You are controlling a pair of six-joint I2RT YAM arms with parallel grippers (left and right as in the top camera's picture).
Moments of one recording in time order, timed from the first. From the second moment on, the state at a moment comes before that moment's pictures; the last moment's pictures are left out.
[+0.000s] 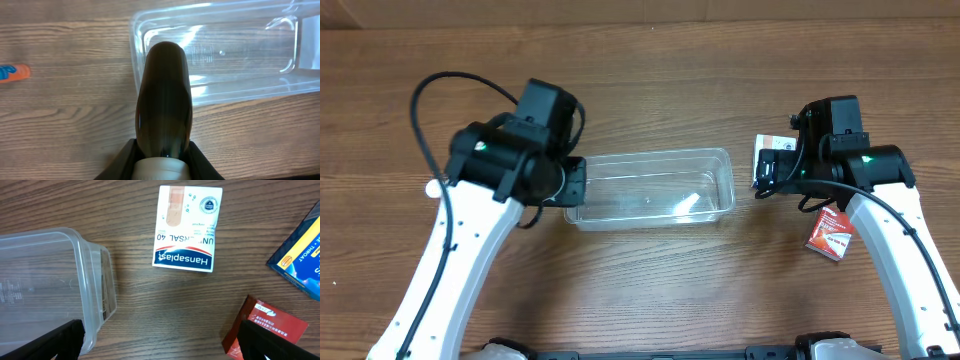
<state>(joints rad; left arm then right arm) -0.37 1.45 1.57 -1.42 -0.02 -0.34 0.09 1.38 1.18 -0.99 -0.04 0.18</state>
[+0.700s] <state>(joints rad) -0.37 1.85 1.56 -1.28 -0.02 -0.35 0.09 1.38 1.18 -0.99 -0.04 0.18</state>
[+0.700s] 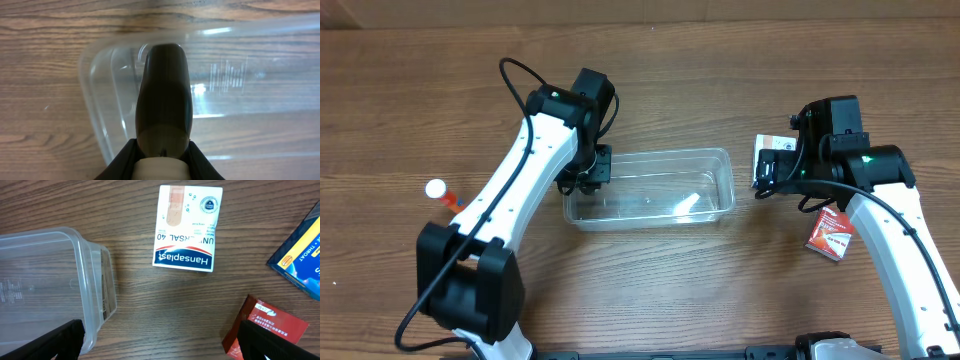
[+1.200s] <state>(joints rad) -0.36 1.92 1.56 -1.27 -0.03 -0.35 0.09 1.38 1.18 -0.99 -0.04 0.18</state>
